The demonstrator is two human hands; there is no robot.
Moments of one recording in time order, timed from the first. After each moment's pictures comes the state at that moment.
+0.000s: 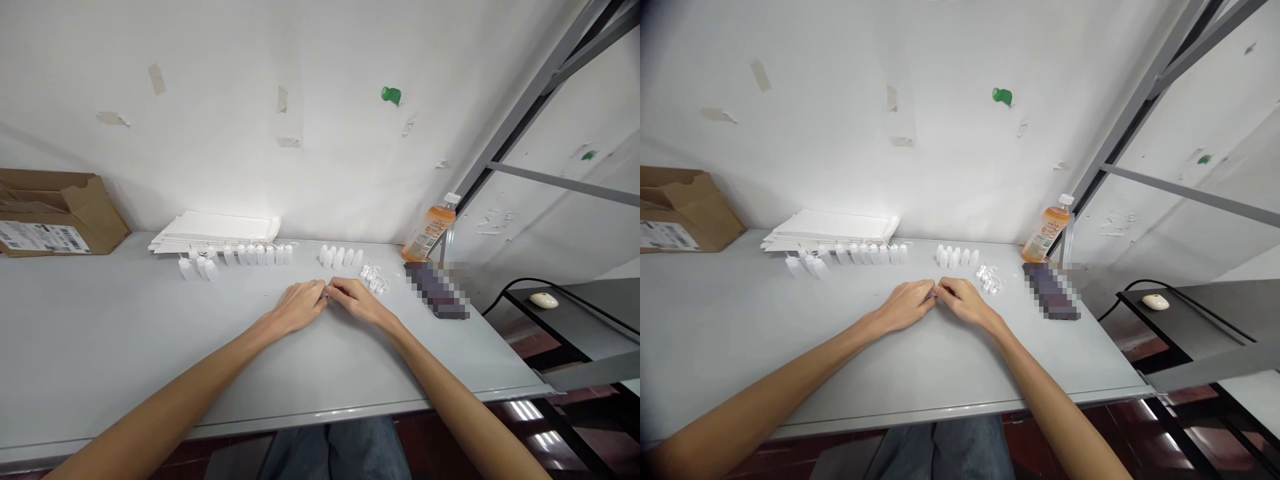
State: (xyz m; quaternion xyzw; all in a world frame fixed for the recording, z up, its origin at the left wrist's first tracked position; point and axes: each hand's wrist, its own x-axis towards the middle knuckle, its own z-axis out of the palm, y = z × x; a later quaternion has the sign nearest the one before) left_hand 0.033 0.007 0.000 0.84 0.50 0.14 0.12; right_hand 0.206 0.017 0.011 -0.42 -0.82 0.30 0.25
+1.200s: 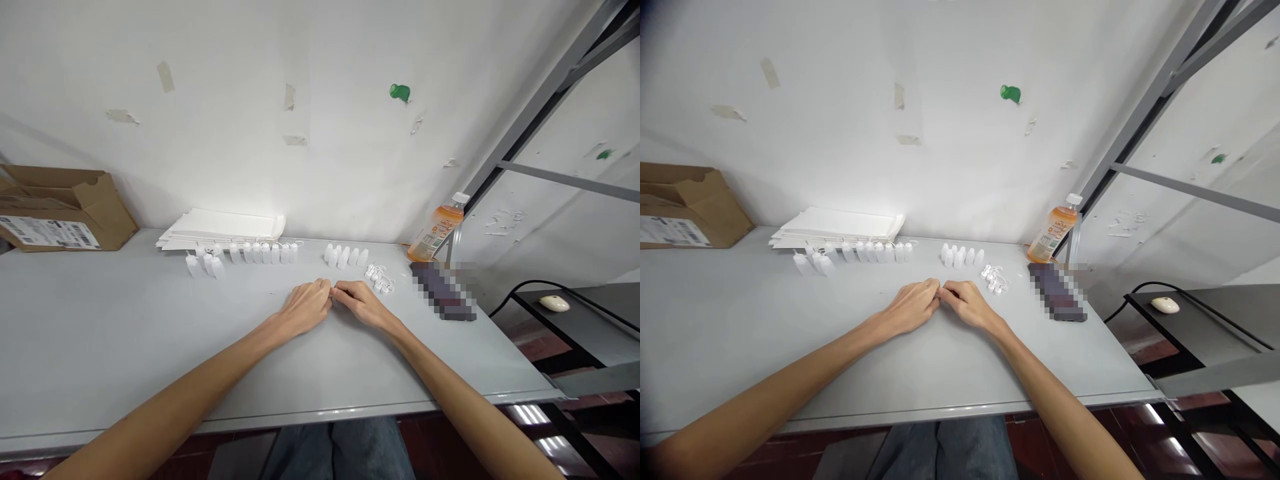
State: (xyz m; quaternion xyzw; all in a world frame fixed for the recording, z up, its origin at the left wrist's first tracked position) left_hand 0.035 0.000 0.000 0.85 0.51 0.11 0.08; right_hand 0.205 0.014 0.005 -0.41 -0.81 0.34 0.26
